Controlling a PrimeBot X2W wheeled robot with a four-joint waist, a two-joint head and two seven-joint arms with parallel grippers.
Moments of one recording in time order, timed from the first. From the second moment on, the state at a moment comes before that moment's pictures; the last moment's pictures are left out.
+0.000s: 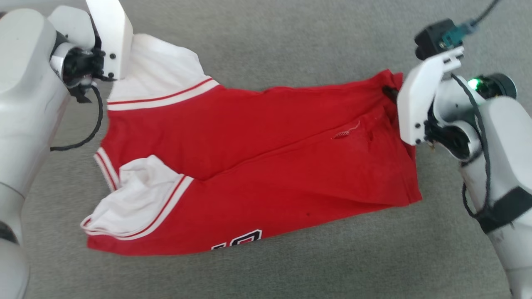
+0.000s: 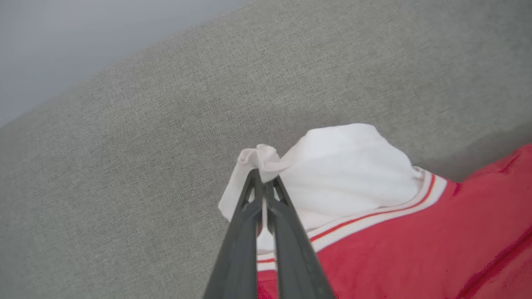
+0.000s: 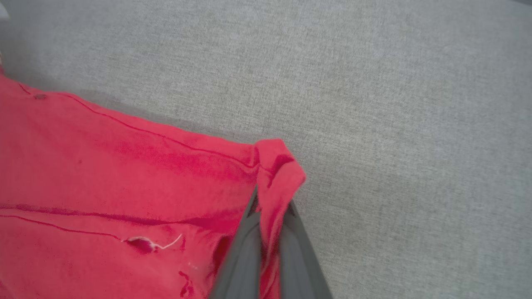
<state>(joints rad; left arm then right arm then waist) -1.37 0.46 -0.97 0.99 -0.97 -0.12 0.67 -0.83 -0.28 0.31 0.48 0.49 0.13 0.73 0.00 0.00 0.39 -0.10</state>
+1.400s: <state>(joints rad) -0.65 0.84 -0.94 0.05 -1.20 0.35 0.67 -0.32 -0.37 0.19 0.16 0.55 0.13 0.77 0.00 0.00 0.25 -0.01</state>
